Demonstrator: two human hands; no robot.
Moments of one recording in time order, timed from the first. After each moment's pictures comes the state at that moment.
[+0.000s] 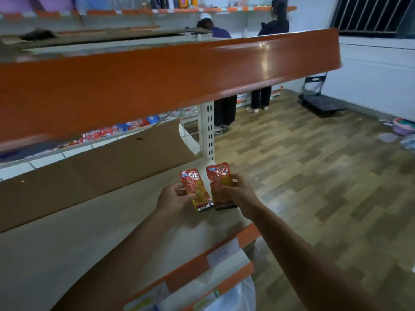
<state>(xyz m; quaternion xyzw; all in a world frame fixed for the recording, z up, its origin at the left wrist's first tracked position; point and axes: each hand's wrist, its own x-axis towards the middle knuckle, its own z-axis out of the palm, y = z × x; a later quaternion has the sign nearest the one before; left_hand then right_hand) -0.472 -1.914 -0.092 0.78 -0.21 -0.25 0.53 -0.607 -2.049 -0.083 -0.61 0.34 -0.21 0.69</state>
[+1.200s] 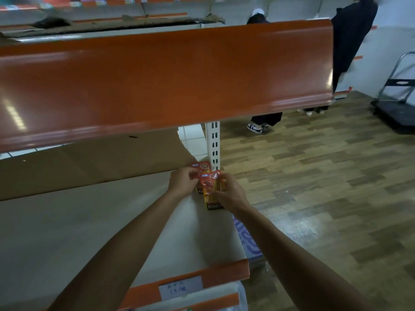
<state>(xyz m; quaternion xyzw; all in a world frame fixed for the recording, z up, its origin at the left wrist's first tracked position) -0.439 -2.026 -0.096 0.91 -0.23 -0.08 0.35 -0.562 -2.135 -0.087 -0.78 0.25 -0.09 0.56</state>
